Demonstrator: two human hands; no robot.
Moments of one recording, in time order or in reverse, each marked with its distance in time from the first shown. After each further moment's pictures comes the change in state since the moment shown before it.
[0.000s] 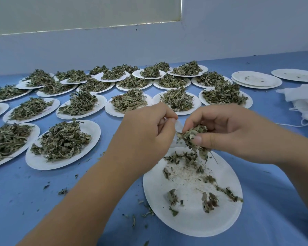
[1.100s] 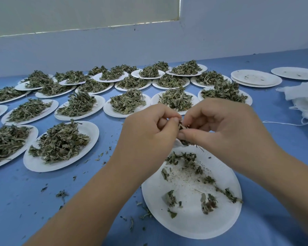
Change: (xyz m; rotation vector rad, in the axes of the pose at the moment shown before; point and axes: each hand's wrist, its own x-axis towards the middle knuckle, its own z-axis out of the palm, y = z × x) left_hand 0.000 0.009 0.010 -0.198 0.001 -0.208; right_hand 0.003 -0.010 0.030 -0.195 0.492 -0.068
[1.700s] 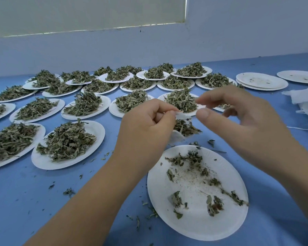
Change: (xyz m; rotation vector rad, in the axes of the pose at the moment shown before) left_hand 0.003 0.001 -0.009 -0.108 0.067 -0.065; right_hand 0.003 -0.006 -0.011 -0.043 0.053 0.044
